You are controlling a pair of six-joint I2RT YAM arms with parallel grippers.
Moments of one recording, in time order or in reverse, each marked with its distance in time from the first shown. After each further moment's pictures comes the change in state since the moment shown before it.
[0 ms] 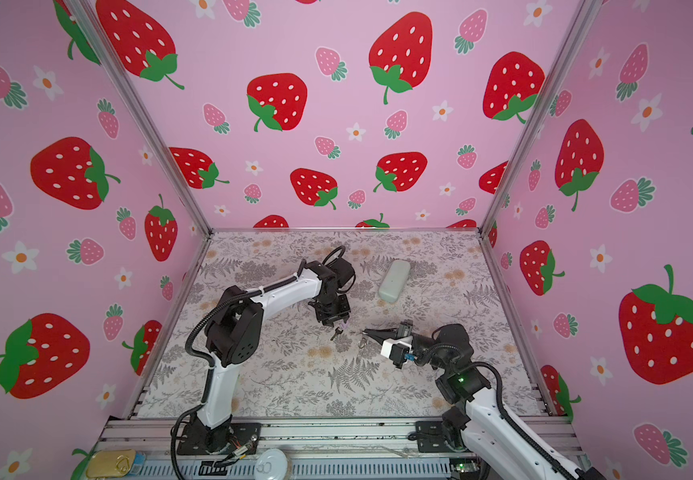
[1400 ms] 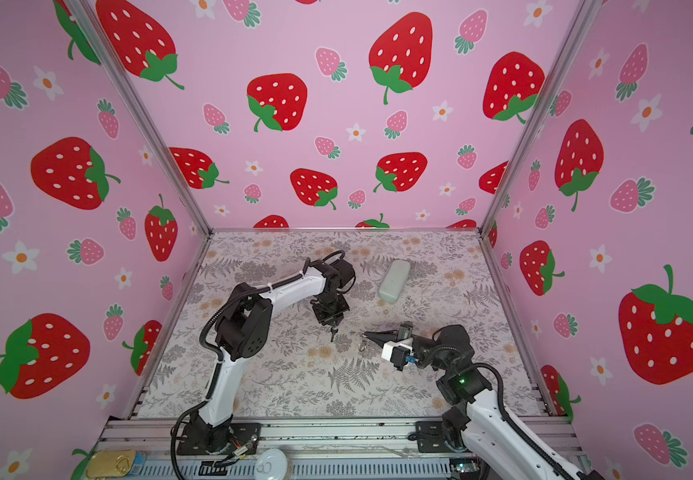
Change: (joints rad) left arm 0.020 0.076 0.069 -0.069 -0.039 -0.111; right arm 0.005 -0.010 0.000 -0.018 -0.020 -0.006
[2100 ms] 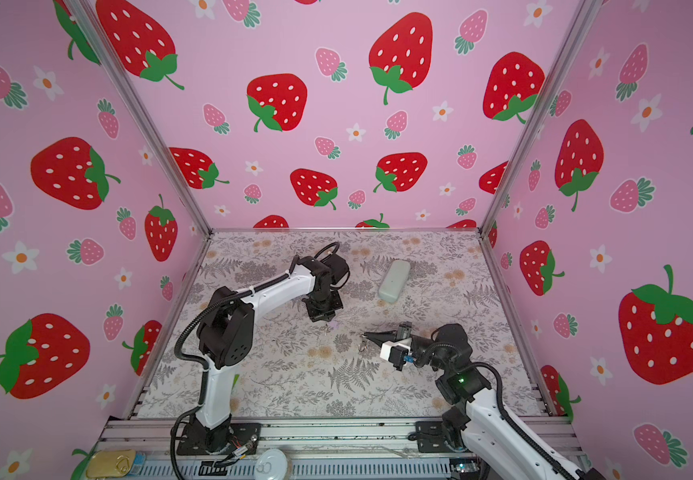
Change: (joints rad) left arm 0.005 -0.146 -0.074 -0.002 -0.059 0.107; right arm 0.000 0.014 0.000 -0.024 0.005 -0.022
